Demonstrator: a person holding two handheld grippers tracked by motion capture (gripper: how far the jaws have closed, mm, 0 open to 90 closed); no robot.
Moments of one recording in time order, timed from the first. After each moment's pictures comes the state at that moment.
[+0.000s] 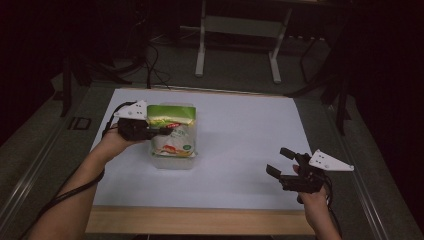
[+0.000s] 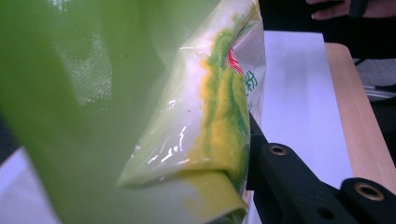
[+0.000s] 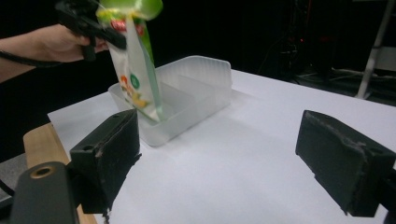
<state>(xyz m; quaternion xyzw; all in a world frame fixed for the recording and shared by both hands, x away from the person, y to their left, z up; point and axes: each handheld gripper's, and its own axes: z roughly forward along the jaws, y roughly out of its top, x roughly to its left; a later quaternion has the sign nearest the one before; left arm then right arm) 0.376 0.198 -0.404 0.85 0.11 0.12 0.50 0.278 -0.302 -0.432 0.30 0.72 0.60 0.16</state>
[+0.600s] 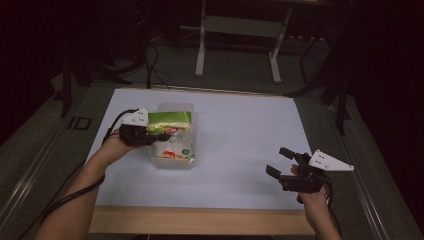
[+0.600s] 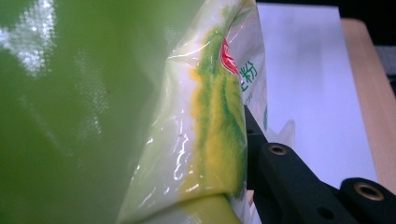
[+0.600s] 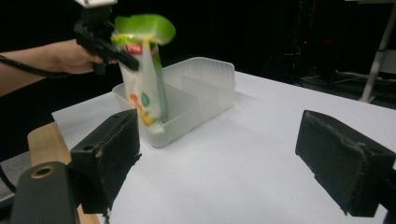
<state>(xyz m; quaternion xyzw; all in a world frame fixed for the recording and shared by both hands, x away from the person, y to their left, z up) 0.380 0.199 -0.438 0.87 0.13 0.11 0.47 0.277 -0.302 -0.432 0.29 0.72 0.60 0.16</state>
